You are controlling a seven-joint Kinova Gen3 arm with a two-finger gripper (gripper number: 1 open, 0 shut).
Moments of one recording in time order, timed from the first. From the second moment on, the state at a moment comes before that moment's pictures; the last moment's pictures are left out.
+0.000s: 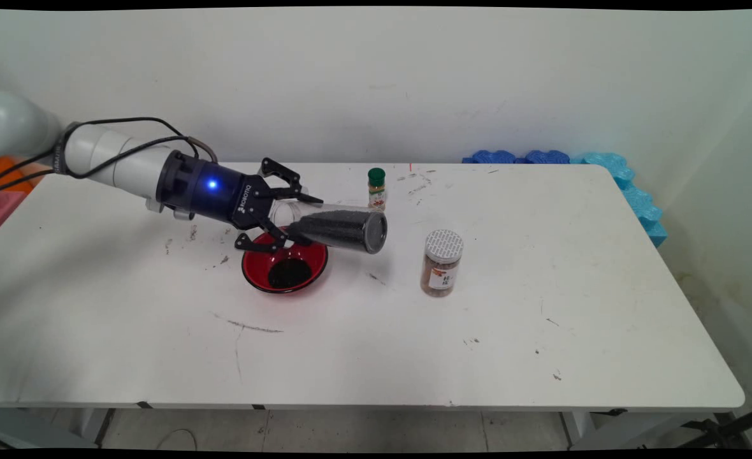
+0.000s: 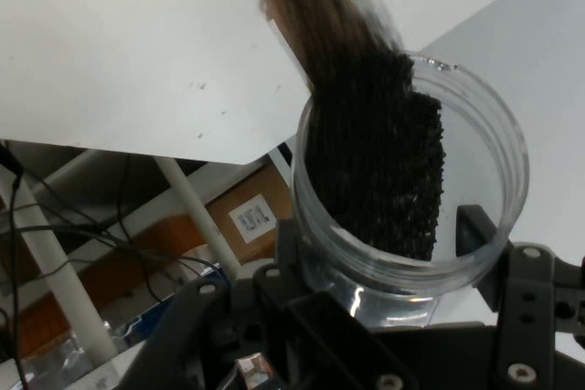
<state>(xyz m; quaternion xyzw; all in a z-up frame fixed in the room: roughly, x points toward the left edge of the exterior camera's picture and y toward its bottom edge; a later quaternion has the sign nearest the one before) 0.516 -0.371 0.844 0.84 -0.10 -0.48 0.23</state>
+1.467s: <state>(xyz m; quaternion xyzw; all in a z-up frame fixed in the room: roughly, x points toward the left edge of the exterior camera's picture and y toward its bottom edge) 0.522 -0.368 0.843 0.84 -0.09 -0.49 0.24</state>
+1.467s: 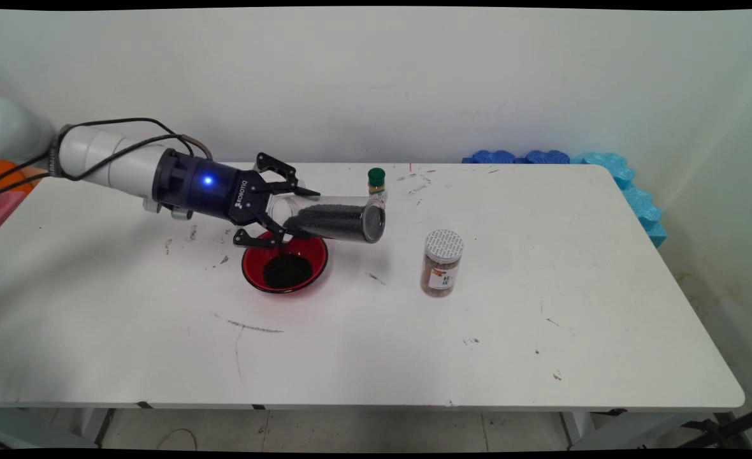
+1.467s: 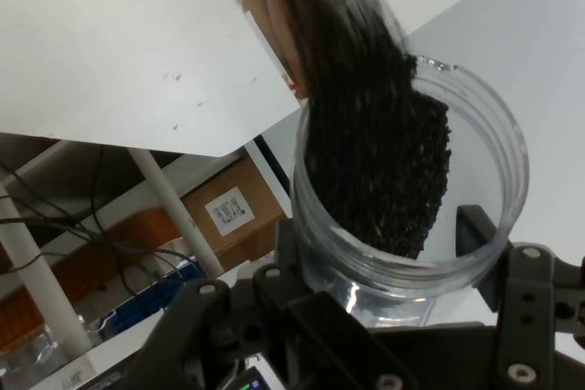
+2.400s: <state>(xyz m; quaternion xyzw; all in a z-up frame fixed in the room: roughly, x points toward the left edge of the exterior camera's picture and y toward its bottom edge) 0.525 -0.369 0.843 0.84 -0.11 -0.48 0.25</state>
